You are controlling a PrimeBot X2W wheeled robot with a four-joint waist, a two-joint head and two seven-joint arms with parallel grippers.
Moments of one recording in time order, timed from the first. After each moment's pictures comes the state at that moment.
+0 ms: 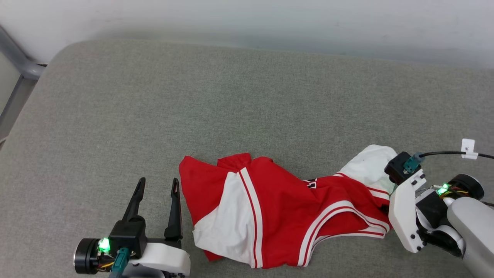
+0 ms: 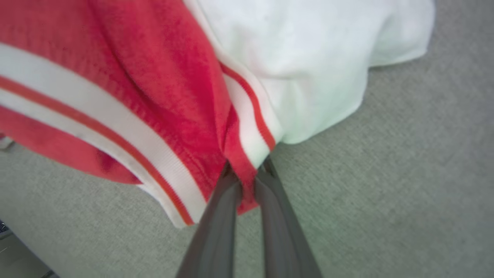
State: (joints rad) left arm -0.02 0.05 -0.09 0.06 -0.05 0.06 -0.26; right arm -0.57 -0.62 0.83 0.40 0.72 0.13 0.58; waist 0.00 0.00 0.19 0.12
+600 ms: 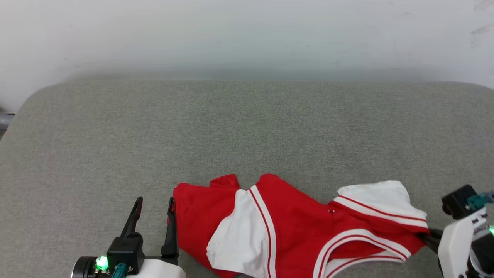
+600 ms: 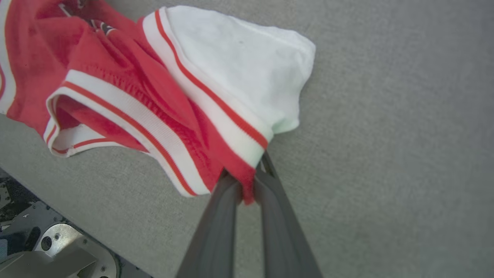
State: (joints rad) left arm 0.06 0.05 -0.07 0.07 -0.04 0.05 -0.26; right arm -0.25 -0.76 0.55 0.16 0.74 0.13 0.43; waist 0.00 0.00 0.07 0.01
